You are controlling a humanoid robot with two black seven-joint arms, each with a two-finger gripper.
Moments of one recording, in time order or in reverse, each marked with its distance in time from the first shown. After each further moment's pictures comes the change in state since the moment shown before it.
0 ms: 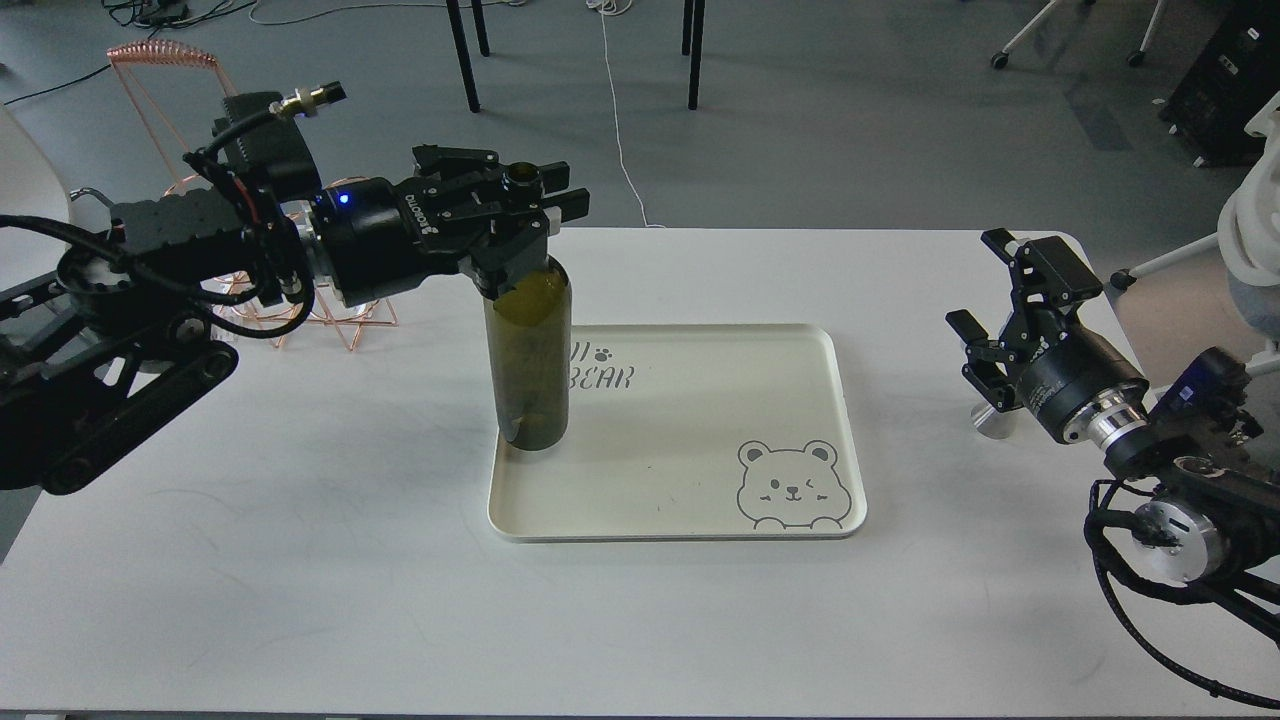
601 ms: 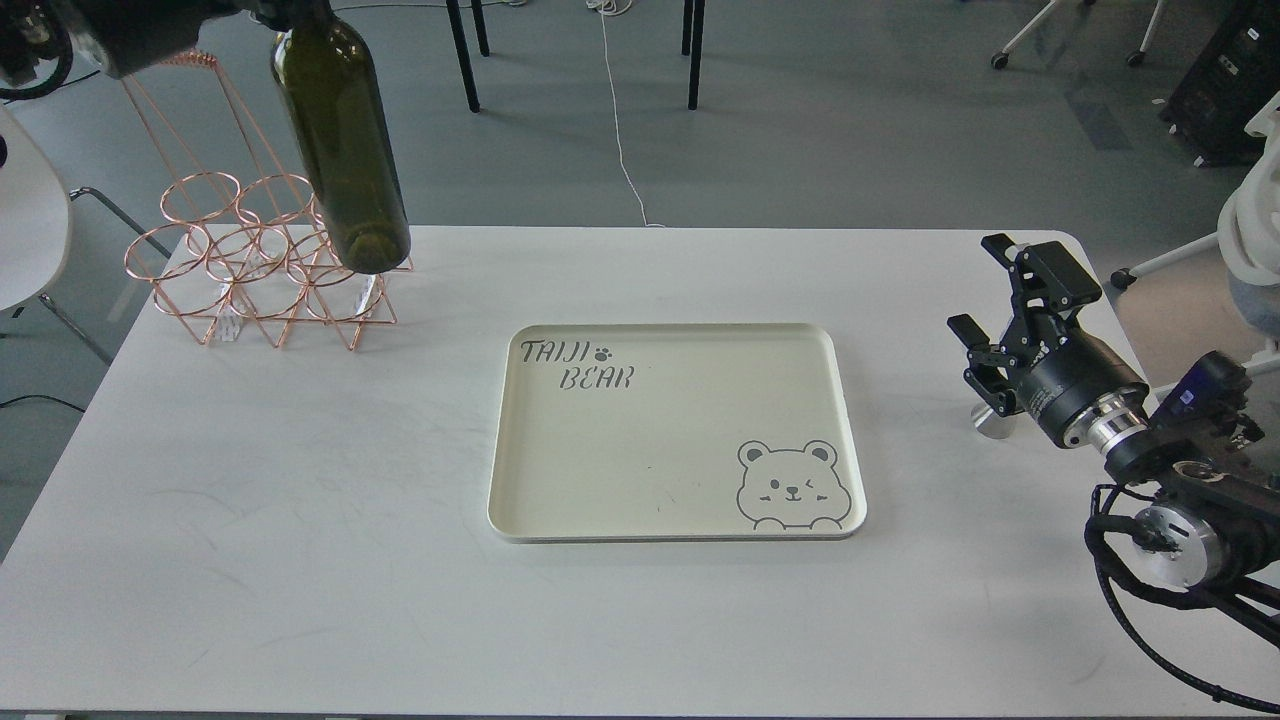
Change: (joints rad) left arm -0.250 0.155 0.007 0.367 -0.130 -0.015 0.000; right arm -0.009 0.000 -0.003 -0.003 -0.008 -0.003 0.000
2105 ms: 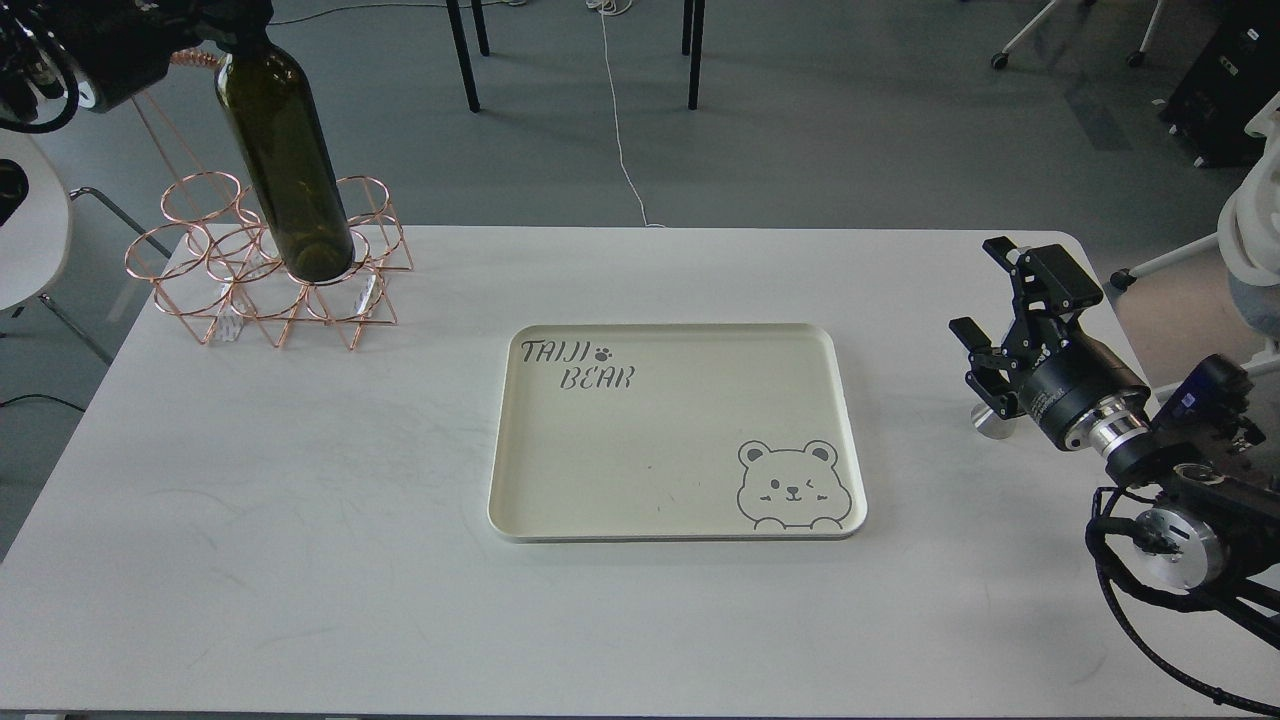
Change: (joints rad) left arm 0.000 -0.099 0.102 0.239 -0.013 0.119 0.000; right arm -0.005 0.001 0.004 -0.002 0.000 0.000 0.000
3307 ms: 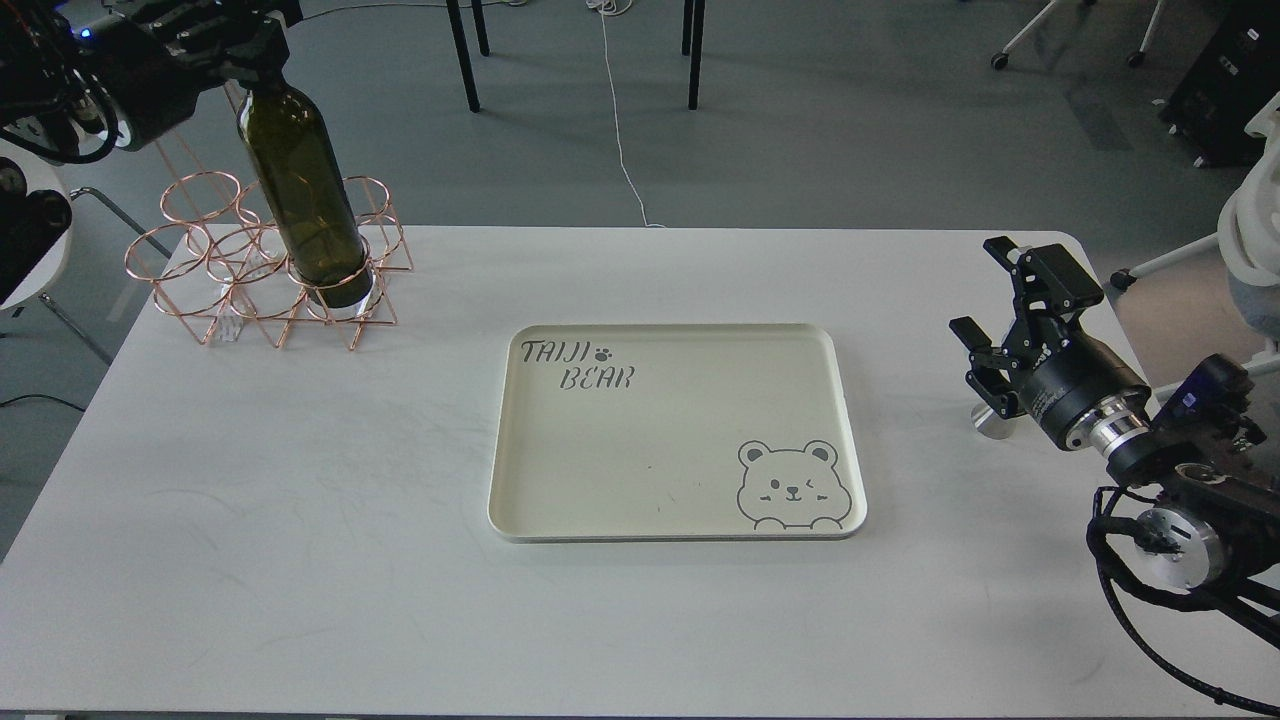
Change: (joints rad) left arm 0.010 -0.073 0.088 0.134 -0.090 0.009 0.000; right arm -0.003 -0.003 0.001 0.000 -0.001 0.000 0.000
